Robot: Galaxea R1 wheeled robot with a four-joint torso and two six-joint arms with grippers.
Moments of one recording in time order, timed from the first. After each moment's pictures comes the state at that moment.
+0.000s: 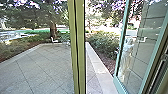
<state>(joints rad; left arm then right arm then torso) 1.54 3.03 -2.64 -0.13 0.00 0.29 -1.56 3.08 -2.72 0.08 -0.07 -0.12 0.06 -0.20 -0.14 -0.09</state>
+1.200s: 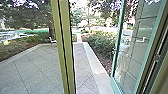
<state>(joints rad) 1.54 3.04 -2.65 -0.13 0.00 0.29 -1.57 3.08 -2.74 0.07 -0.07 -0.12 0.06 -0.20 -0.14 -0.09</state>
